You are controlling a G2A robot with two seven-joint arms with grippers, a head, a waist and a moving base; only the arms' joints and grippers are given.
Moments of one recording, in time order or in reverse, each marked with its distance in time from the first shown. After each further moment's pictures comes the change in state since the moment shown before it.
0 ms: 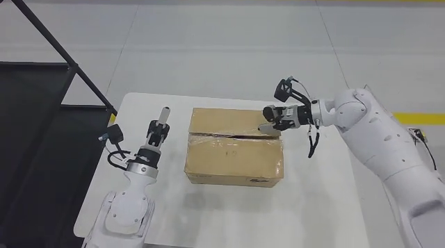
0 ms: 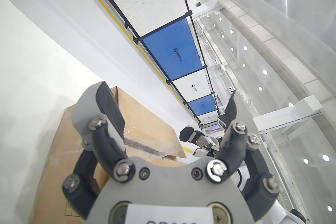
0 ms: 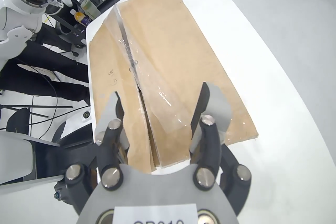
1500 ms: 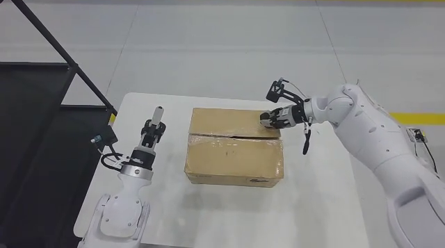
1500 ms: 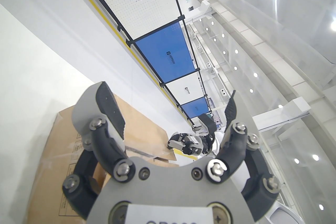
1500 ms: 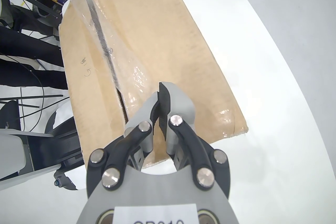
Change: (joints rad) left arm 0.031 -0.001 -0.038 -0.038 -0.035 -0.039 -0.015; right arm 0.078 -0.084 -0.125 0.150 -0.031 0.000 -0.035
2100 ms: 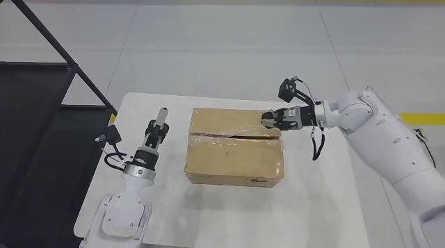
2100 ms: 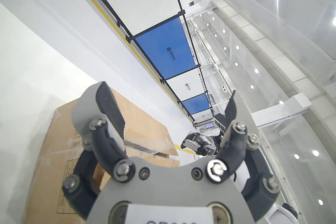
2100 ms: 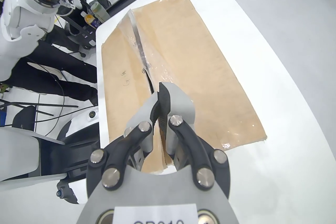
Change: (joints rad) left arm -0.005 -0.001 0.013 0.004 0.011 0.004 -0.017; right arm -0.113 0.162 0.120 -0.243 0.181 0.000 0.030
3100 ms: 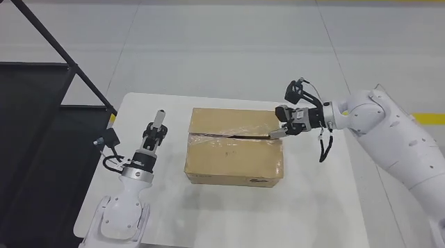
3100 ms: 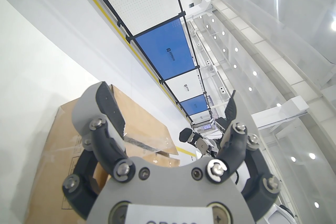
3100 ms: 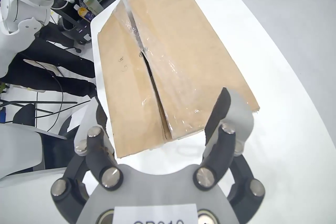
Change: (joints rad) left arm 0.017 0.001 -0.013 0.009 -0.020 -0.023 -0.010; right arm 0.019 0.083 -0.067 -0.142 -0.033 0.050 -0.006
